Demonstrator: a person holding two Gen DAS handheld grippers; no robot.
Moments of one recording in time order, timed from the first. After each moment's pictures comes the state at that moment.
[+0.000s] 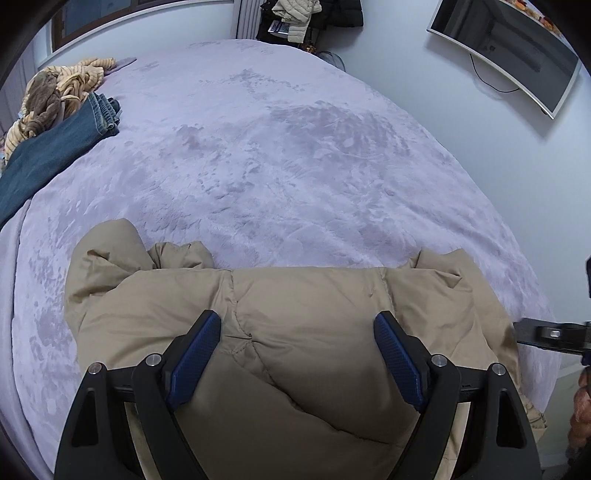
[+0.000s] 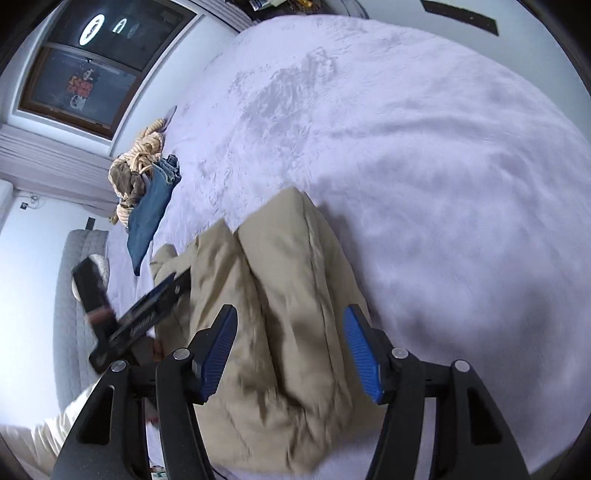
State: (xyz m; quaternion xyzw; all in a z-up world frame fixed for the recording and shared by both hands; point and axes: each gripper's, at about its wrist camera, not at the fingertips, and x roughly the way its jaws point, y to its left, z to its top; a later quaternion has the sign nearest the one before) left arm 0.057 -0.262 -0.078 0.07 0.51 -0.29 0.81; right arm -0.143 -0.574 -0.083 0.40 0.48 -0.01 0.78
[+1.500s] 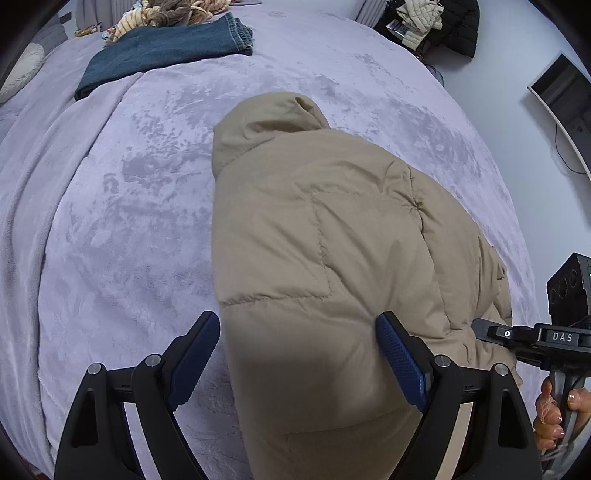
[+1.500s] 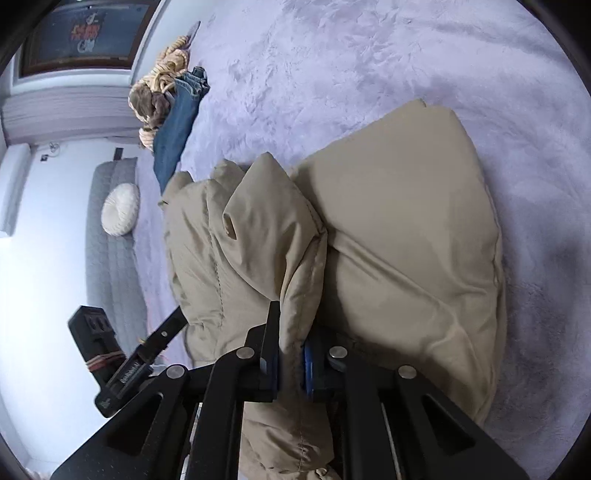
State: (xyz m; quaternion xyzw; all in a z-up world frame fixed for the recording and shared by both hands) left arm -0.004 -0.149 -0.082 -0.05 0.59 -0.14 0.79; right arm -0.060 -0.506 -0.134 0.40 0.59 0.14 0.69
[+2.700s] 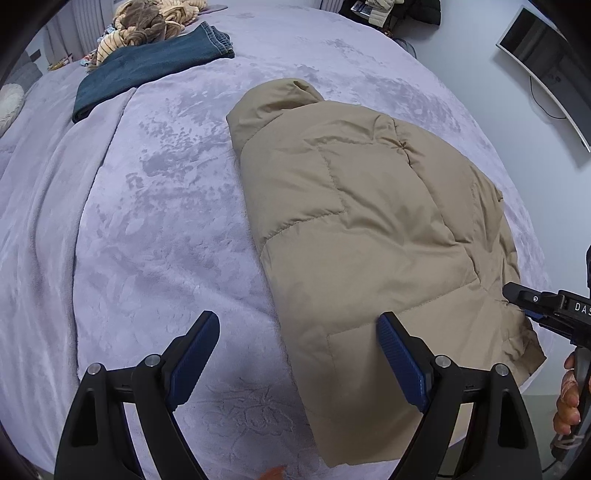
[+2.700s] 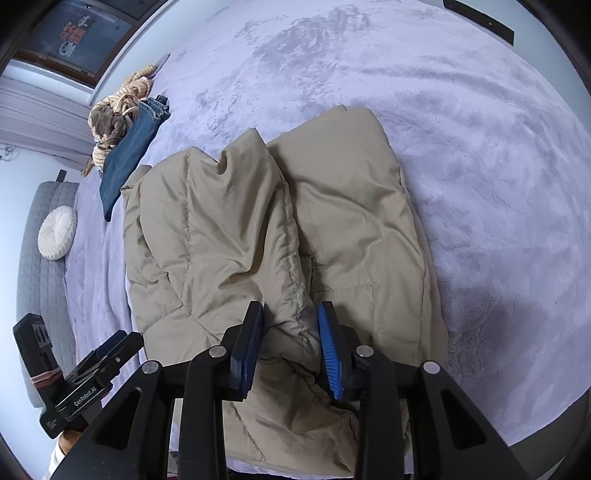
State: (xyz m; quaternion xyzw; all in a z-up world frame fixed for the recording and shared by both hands) left arm -0.048 -0.109 -0.059 0.02 0.58 -0.18 0.79; right arm -0.157 -0.477 -0.086 0.33 0.55 -0.02 0.77
